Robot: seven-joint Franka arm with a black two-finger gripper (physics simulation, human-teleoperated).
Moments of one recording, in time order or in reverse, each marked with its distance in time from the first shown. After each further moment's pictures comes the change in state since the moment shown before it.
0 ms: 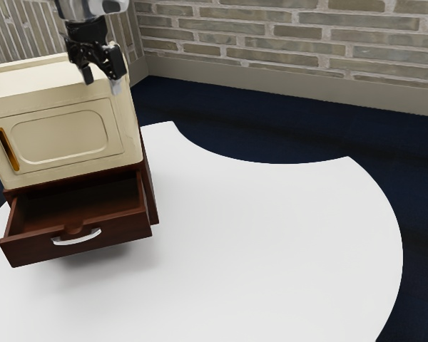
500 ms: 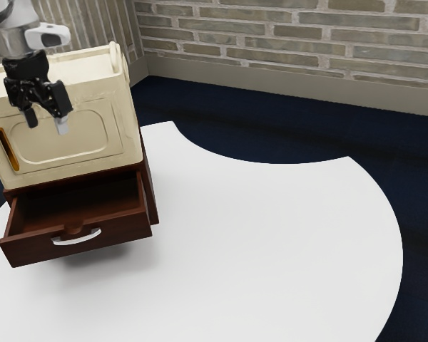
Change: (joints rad) arm 0.103 -0.464 0.014 -0.626 -0.016 0.031 -0.100
